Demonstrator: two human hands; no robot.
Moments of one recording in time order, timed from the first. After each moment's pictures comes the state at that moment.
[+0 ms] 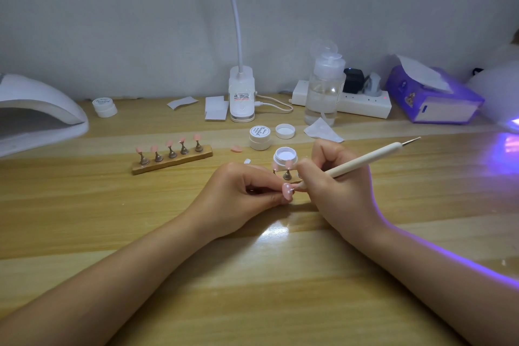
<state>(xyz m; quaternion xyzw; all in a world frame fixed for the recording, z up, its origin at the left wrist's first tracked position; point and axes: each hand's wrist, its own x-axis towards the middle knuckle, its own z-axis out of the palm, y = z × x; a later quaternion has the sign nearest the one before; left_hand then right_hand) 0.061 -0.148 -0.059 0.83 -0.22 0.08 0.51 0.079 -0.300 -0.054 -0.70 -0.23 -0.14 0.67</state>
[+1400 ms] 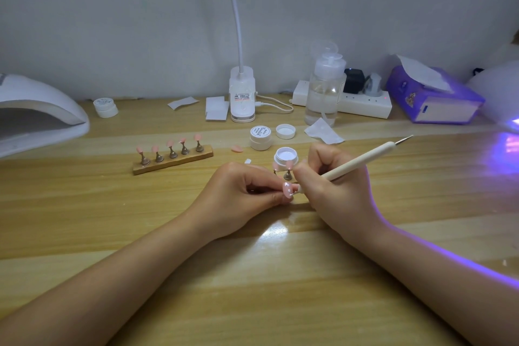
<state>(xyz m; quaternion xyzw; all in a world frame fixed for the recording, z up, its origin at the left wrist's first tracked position) 0.060 -0.150 -0.058 0.82 -0.23 0.08 0.52 0.073 -0.298 -0.050 -0.69 -0.26 -0.09 0.67</state>
